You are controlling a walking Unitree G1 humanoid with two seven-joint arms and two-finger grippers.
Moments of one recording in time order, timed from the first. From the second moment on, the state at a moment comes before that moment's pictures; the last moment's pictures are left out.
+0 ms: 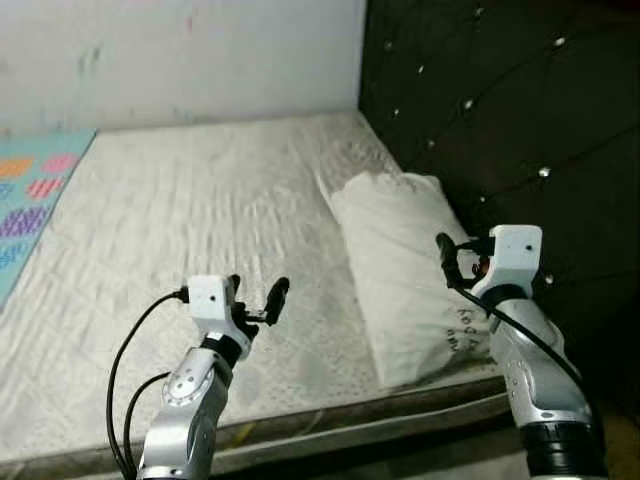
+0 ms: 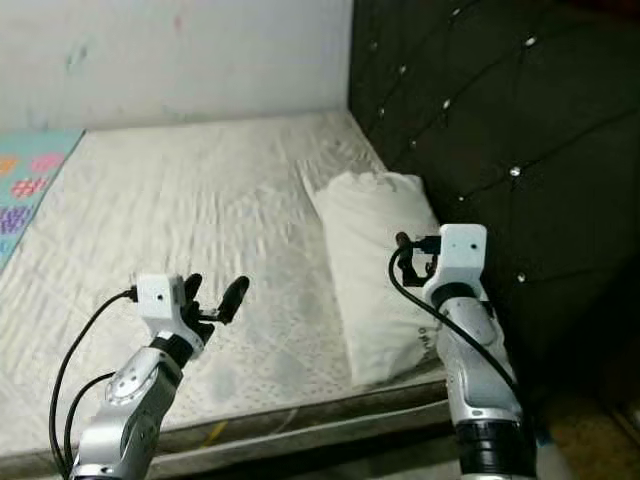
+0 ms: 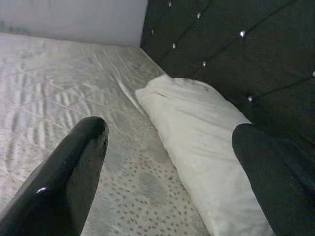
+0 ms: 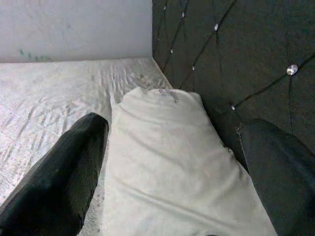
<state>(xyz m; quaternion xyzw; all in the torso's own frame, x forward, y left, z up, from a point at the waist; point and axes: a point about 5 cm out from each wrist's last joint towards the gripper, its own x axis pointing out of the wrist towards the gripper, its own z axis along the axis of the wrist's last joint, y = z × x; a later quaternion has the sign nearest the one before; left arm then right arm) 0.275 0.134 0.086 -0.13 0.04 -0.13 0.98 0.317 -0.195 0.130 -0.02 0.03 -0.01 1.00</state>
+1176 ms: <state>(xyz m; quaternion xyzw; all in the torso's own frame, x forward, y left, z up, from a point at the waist) 0.283 0.147 0.079 -0.13 0.05 -0.12 0.98 0.313 -0.159 0.118 -0.02 0.03 0.03 1.00</state>
